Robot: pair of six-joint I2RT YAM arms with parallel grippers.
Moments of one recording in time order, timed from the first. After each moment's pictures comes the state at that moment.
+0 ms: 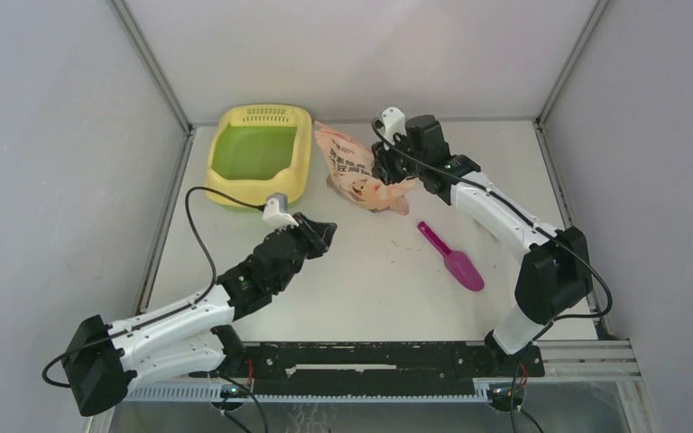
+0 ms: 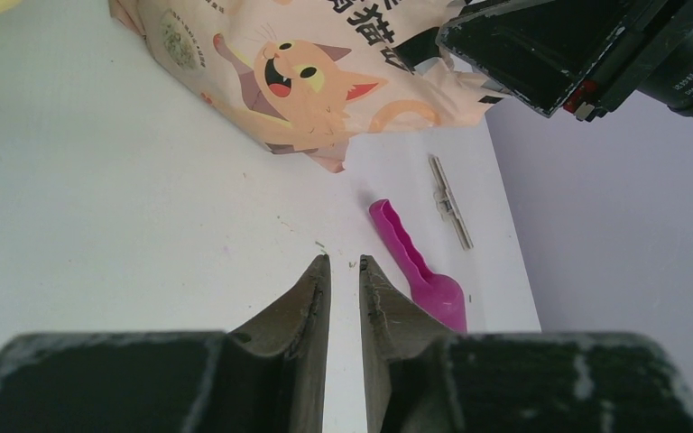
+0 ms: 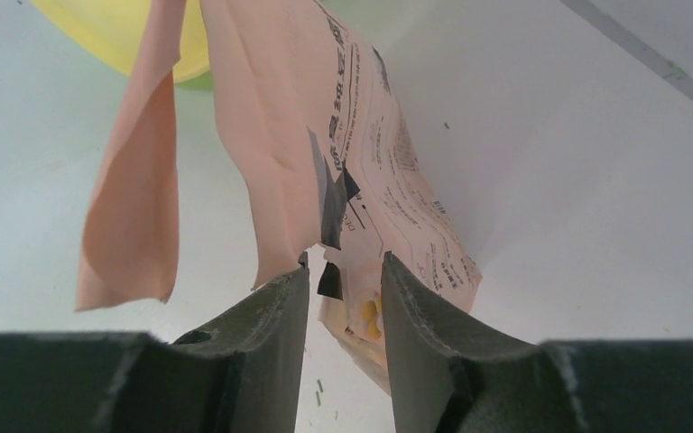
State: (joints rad) left arm -0.90 0.94 0.54 0.17 -0.48 -0.88; right arm 0.51 1.62 1.39 -0.31 -0.23 -0.11
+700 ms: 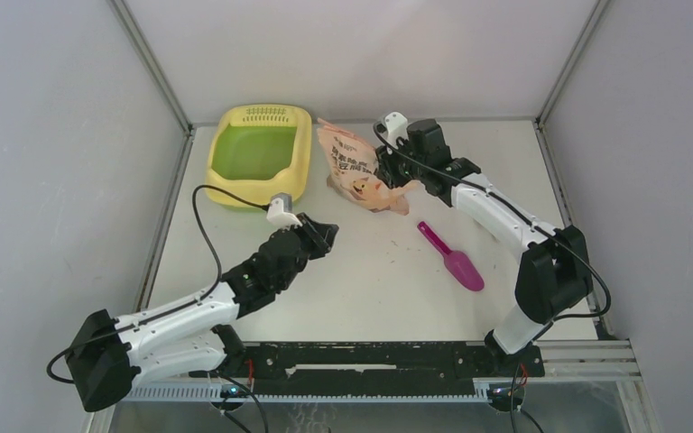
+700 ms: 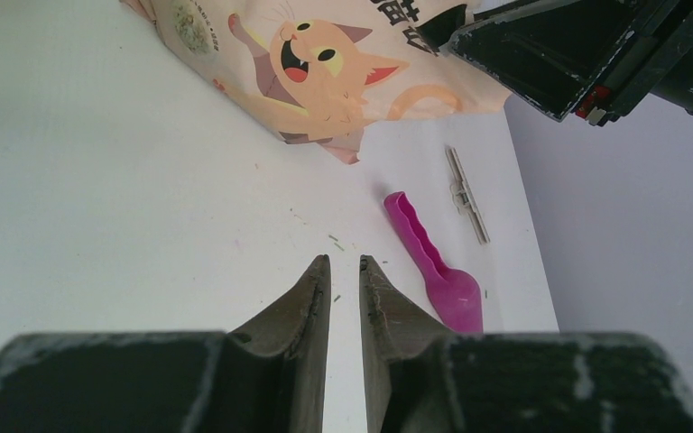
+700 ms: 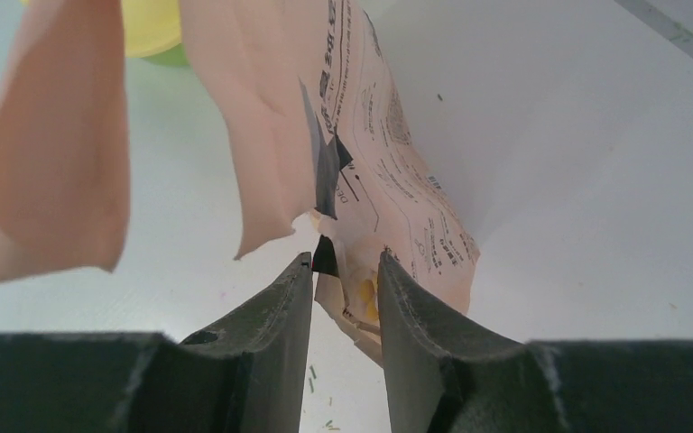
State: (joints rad) left arm -0.90 0.98 0.54 0.17 -0.47 -0.88; right arm 0.49 1.63 1.36 -0.31 -0.21 -0.11
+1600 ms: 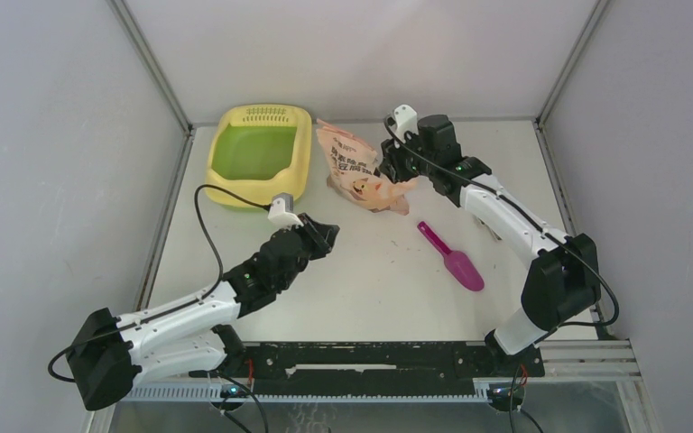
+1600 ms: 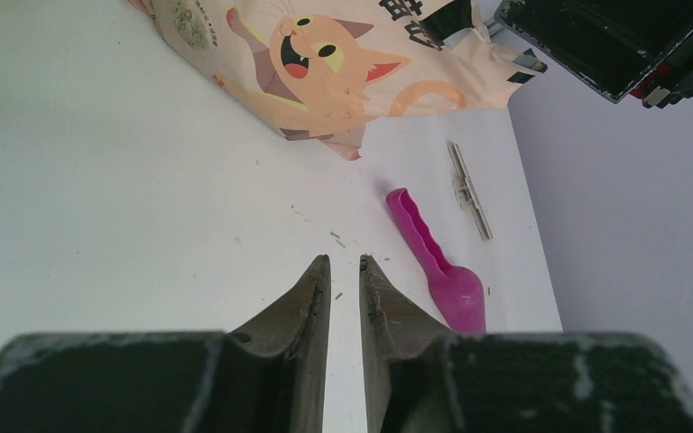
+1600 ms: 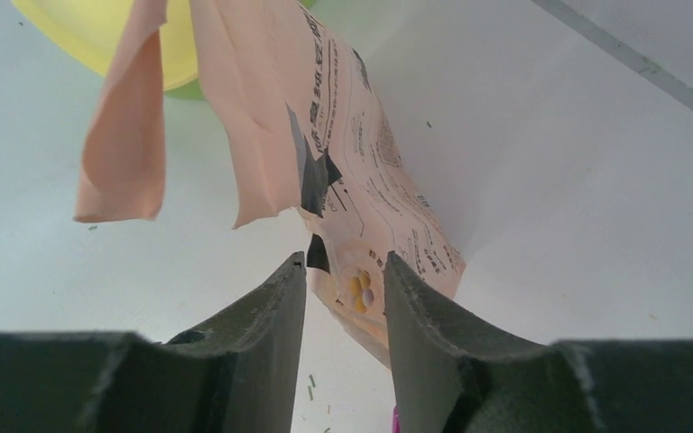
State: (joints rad) left arm -0.90 1.00 0.54 0.17 -0.46 -0.88; right arm 0.46 1.57 1.35 -0.29 -0.25 -0.09
